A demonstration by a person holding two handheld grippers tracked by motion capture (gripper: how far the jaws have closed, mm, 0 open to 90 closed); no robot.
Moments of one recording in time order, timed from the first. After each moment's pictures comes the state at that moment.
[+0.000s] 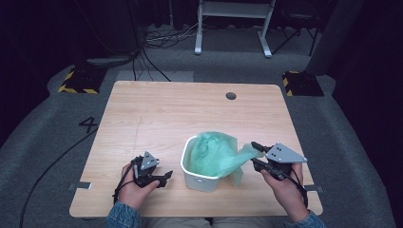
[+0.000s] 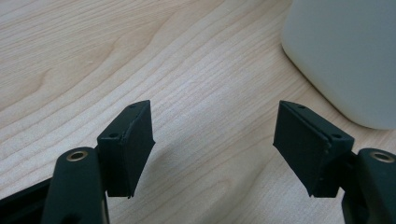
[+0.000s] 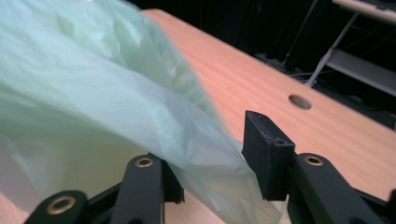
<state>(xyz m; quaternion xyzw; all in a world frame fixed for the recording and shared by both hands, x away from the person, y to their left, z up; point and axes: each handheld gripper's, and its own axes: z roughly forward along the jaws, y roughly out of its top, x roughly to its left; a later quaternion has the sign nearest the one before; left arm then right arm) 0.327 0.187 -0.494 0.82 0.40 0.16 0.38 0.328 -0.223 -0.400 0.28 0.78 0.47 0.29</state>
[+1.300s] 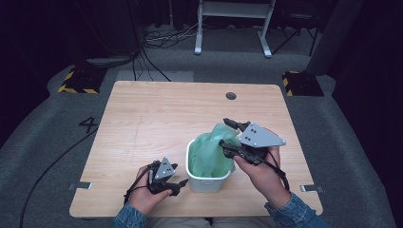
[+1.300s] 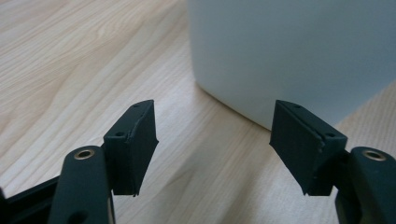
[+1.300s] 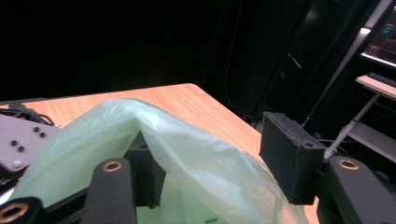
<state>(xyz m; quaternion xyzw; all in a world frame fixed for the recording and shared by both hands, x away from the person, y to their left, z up) 0.314 0.149 -0.486 0.85 0.30 0.15 0.41 0.334 -0.134 -0.324 0.18 0.77 0.54 0.30</state>
